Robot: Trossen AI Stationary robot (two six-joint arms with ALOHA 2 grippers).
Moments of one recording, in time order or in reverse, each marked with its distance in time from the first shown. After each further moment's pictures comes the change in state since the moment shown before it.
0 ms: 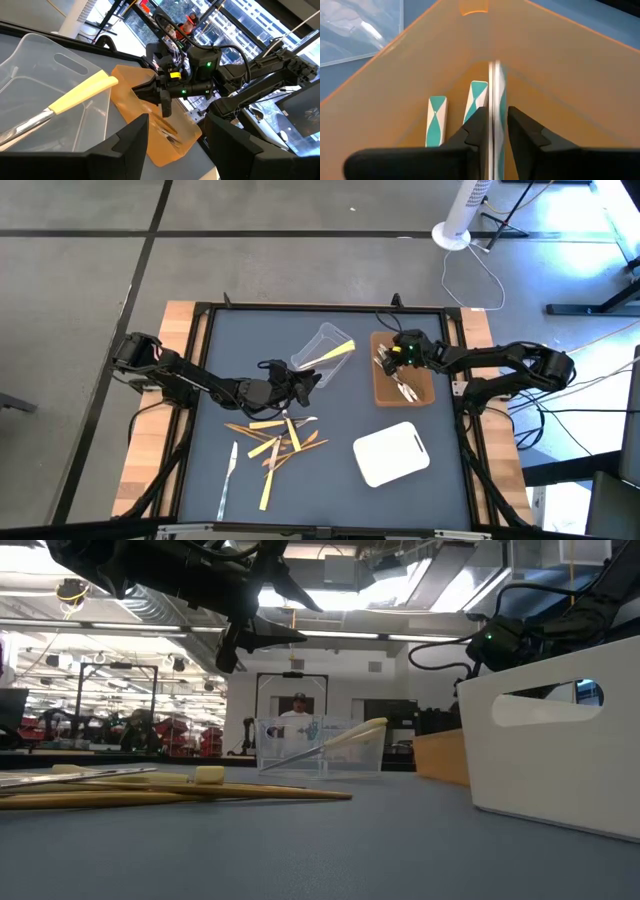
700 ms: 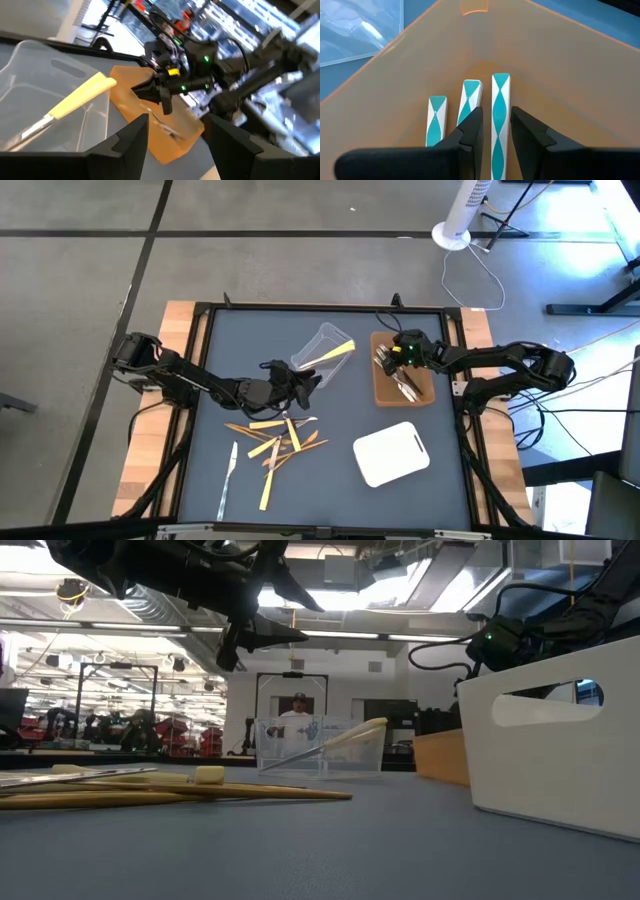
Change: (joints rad) left arm 0.000 0.000 0.000 0.000 0.030 0.084; right arm 0.000 0.000 0.000 -0.001 -0.001 0.001
